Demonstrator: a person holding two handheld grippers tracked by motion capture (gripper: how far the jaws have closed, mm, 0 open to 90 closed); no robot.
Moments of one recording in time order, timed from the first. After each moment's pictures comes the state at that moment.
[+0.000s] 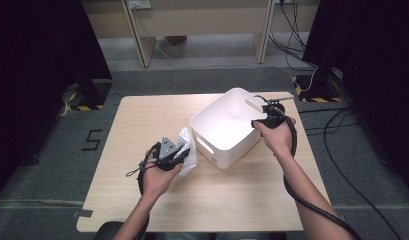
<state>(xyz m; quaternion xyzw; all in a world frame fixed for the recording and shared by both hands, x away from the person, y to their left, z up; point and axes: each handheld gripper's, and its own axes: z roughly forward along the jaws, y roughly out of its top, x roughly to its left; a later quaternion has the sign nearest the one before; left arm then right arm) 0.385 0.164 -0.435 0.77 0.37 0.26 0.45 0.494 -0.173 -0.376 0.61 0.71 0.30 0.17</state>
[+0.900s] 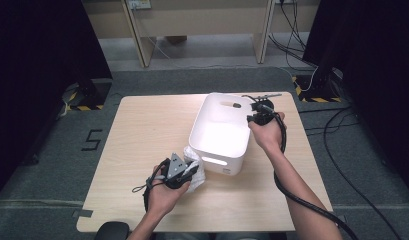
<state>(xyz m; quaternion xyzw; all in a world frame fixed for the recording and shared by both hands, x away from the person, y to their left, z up) 0.343 0.142 -0.449 0.80 0.34 0.23 0.45 0.502 -0.145 -0.374 0.57 0.73 0.31 0.21</state>
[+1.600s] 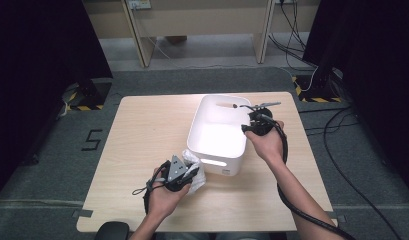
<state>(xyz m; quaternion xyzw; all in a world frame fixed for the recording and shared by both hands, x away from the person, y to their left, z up) 0.337 0.142 -0.450 0.79 0.34 0.24 0.44 0.470 -0.139 -0.375 0.53 0.76 0.32 0.18</state>
